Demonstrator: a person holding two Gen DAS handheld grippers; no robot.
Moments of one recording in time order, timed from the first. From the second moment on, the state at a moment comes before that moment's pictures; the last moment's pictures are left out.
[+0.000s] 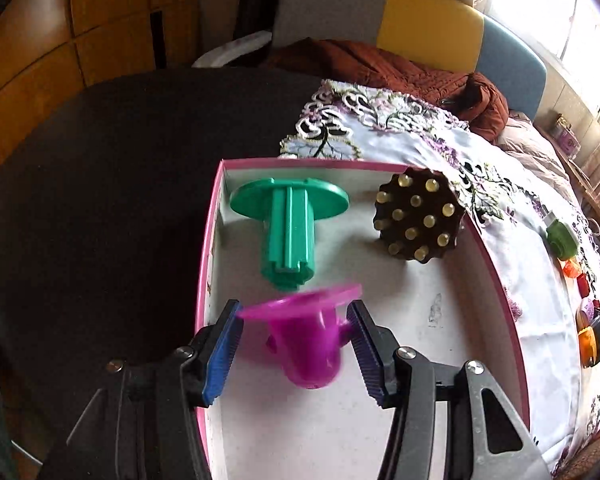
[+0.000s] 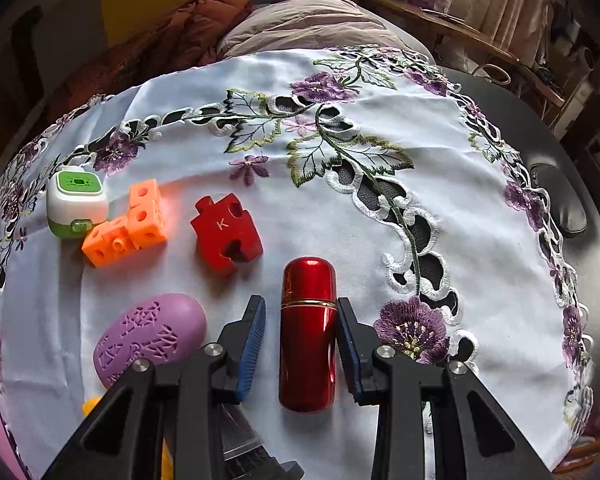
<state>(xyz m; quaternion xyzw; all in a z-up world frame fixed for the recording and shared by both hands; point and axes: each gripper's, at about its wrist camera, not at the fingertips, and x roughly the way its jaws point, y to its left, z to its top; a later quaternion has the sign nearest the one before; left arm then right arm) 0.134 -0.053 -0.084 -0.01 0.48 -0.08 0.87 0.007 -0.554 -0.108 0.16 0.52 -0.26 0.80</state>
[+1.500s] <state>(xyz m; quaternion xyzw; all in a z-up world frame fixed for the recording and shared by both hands) 0.060 -0.042 -0.046 -0.03 0.44 -0.08 0.89 0.004 -0.525 -0.052 0.13 0.42 -0.25 0.86</state>
